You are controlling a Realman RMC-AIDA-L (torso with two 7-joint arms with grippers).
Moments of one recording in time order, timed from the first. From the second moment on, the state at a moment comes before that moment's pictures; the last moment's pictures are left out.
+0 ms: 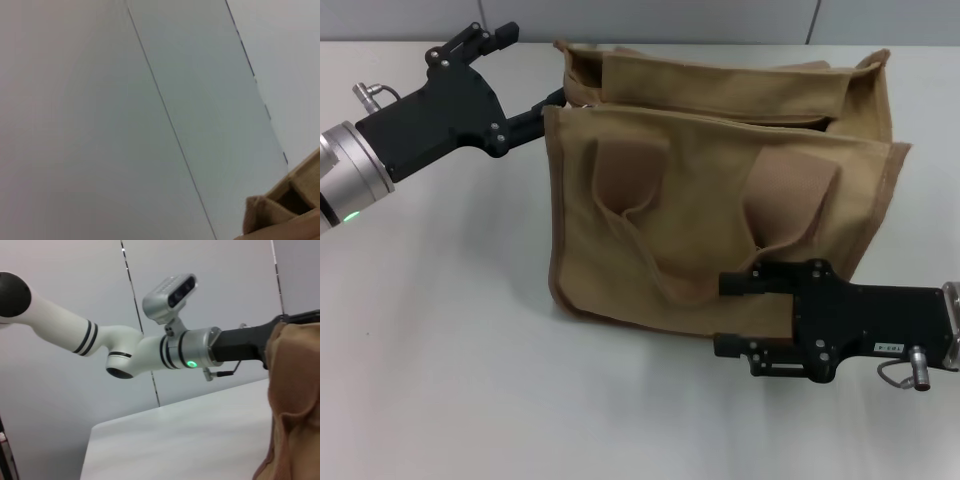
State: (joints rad) left arm -0.52 -2.07 0.76 0.44 1.47 1.35 -0.55; right arm 0.55 2.08 -0.57 -0.33 -2.13 -1.73 0.96
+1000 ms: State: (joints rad) left arm -0.50 -2.07 0.80 0.41 1.39 1.39 -0.47; right arm 0.58 2.08 -0.55 -0.33 -2.13 -1.71 0.98
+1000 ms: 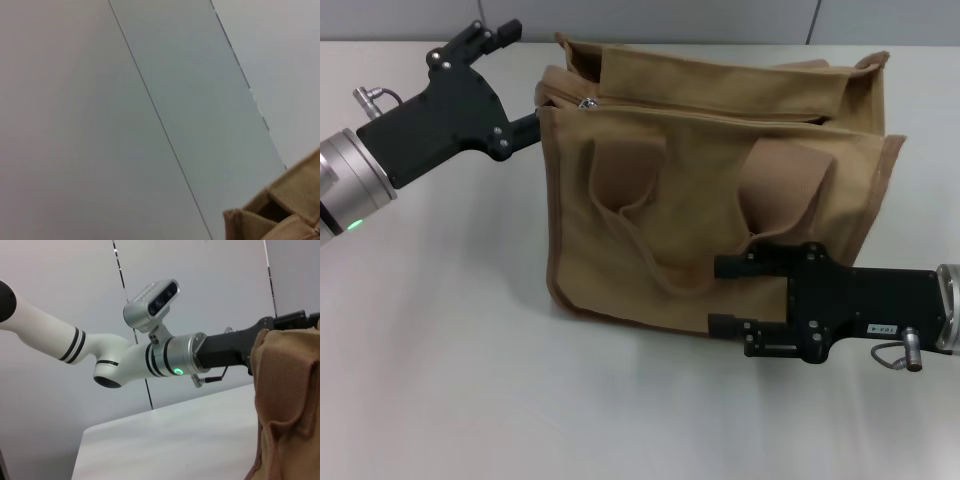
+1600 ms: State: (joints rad) left arm -0.47 -2.07 0.79 0.37 1.35 1.43 -0.38; right arm 0.59 2.08 -0.55 -0.33 -2.13 -1.70 0.99
